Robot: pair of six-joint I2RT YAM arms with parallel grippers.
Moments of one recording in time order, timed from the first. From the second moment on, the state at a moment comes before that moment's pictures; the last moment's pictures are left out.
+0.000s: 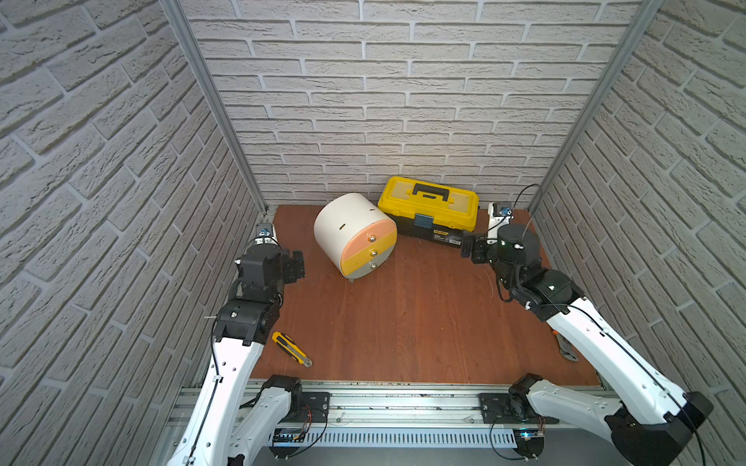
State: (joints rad) left arm -0.15 0.86 1.04 -0.63 -0.44 -0.02; right arm 0.48 1.07 1.20 -0.50 0.51 0.08
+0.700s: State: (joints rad) left arm 0.04 1.19 0.36 0.23 -0.46 0.03; right arm 0.19 1.32 0.41 0.34 0.57 -0.02
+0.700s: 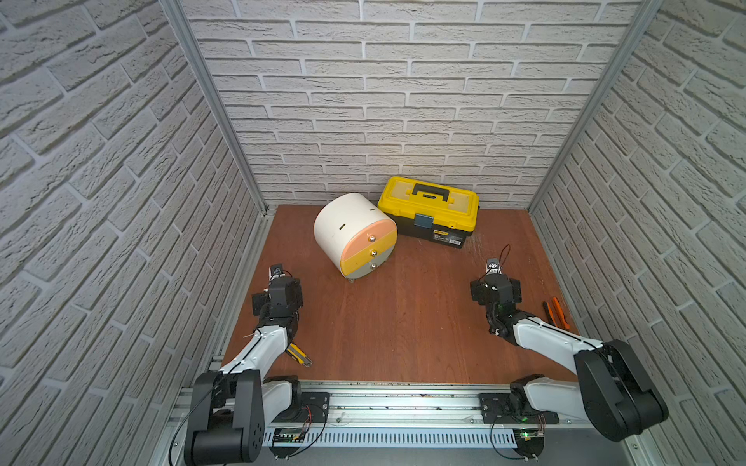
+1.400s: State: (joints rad) left arm 0.04 1.53 0.41 0.69 -0.25 0.08; right arm 0.04 1.50 0.41 0.64 0.33 -0.01
